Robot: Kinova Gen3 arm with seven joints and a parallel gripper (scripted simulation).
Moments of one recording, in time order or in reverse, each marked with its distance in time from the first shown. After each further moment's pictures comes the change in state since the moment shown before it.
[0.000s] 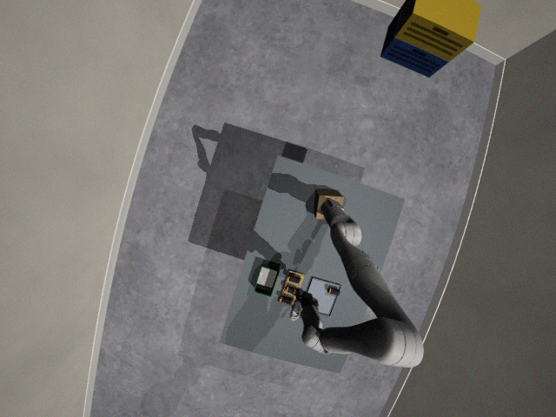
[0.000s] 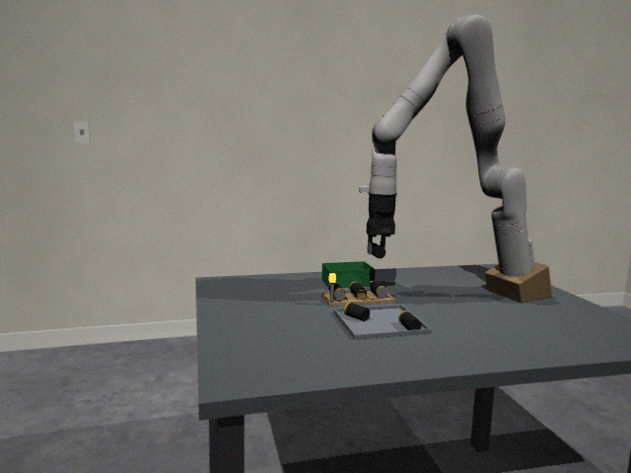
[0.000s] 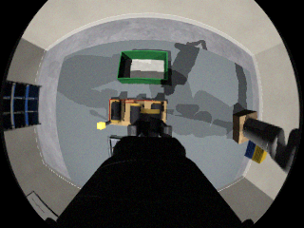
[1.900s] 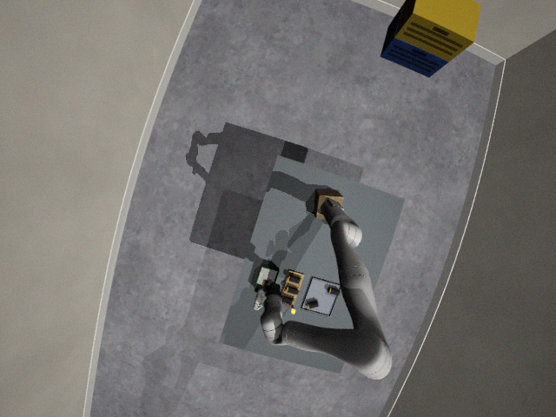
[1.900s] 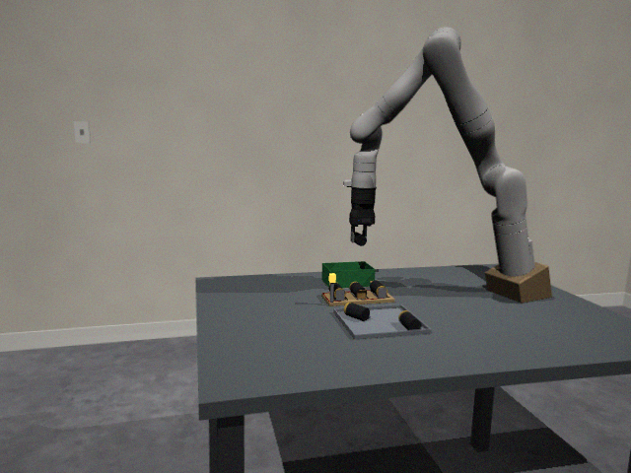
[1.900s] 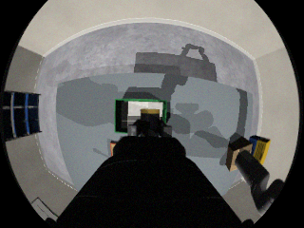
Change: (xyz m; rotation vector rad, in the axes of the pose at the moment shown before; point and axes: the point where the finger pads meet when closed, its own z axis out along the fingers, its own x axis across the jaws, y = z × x) arm 0.003 -0.158 -0.001 0.003 -0.001 0.012
